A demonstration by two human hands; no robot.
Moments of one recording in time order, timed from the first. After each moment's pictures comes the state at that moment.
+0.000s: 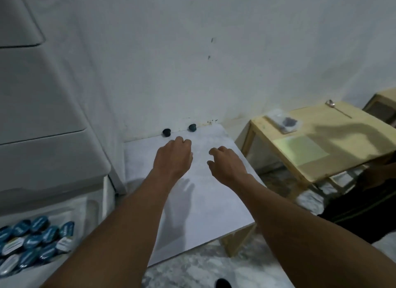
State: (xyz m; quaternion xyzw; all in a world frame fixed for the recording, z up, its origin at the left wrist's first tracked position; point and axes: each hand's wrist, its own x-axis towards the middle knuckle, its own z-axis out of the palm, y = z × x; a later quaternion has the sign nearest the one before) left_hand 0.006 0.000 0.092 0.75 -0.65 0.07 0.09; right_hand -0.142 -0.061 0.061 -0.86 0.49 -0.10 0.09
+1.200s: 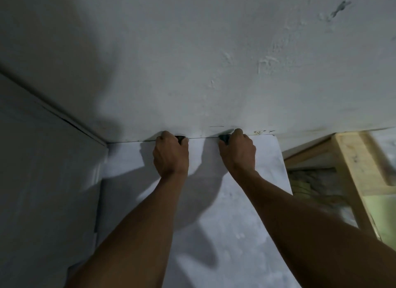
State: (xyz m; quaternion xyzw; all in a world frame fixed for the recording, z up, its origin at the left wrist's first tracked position) left_hand 0.137 -0.264 -0.062 0.95 -0.16 -0.13 0.24; right_hand 0.024 -0.352 -0.070 -0.77 0.58 -0.06 0.25
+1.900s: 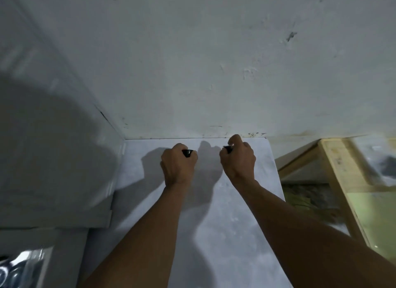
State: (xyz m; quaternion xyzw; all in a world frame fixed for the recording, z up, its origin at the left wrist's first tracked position) left_hand 0.095 -0.210 -0.028 0.90 -0.21 -0.14 0.34; right_hand -0.010 -0.307 -0.039 -0.78 0.53 -0.16 0.28
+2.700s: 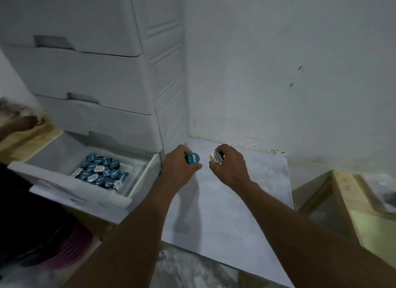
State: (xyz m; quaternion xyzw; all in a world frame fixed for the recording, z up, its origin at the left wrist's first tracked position) left_hand -0.024 0.038 0.107 0.88 -0.22 -0.06 0.42; right_hand -0.100 -0.098 0.092 -0.89 0.25 -0.20 0.33
